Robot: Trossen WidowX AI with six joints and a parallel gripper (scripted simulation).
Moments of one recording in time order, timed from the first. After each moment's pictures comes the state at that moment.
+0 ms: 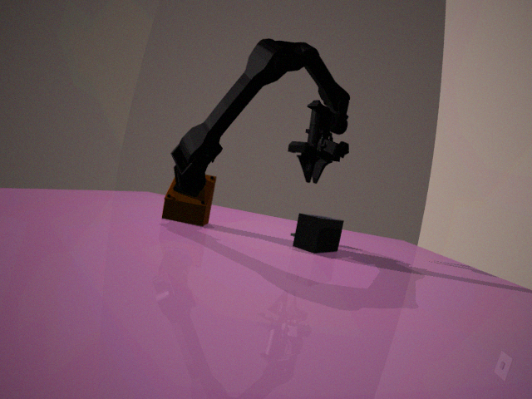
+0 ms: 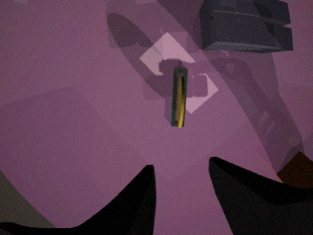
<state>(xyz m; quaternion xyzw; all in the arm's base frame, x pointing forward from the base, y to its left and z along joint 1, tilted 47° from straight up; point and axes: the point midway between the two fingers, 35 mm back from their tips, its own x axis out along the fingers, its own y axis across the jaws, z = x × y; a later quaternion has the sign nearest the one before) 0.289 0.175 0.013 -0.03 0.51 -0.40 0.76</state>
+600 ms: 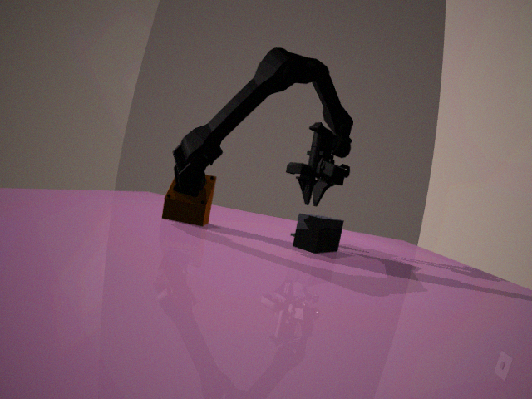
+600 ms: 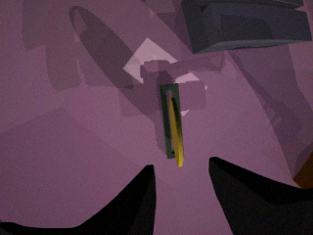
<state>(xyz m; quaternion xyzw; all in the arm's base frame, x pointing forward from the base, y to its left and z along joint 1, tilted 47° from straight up) 0.306 0.125 -0.022 0.00 0.47 -0.47 0.75</state>
